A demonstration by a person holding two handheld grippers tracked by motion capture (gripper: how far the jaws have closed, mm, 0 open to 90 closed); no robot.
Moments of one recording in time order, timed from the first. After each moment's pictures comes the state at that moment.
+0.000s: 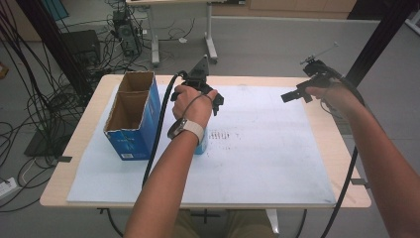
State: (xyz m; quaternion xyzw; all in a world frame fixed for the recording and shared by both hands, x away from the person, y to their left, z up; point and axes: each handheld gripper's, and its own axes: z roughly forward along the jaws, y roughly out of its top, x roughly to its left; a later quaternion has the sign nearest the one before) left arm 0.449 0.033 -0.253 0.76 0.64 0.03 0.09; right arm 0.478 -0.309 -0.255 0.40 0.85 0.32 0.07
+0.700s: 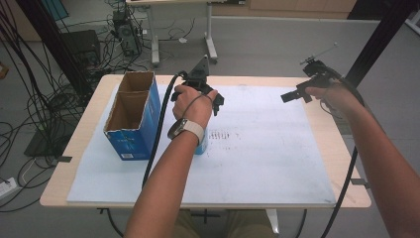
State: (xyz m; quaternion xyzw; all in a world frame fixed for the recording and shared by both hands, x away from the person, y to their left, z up) left arm 0.449 0.033 -0.253 0.76 0.64 0.03 0.09; right arm 0.478 -0.309 -0.256 0.41 0.85 0.32 0.07
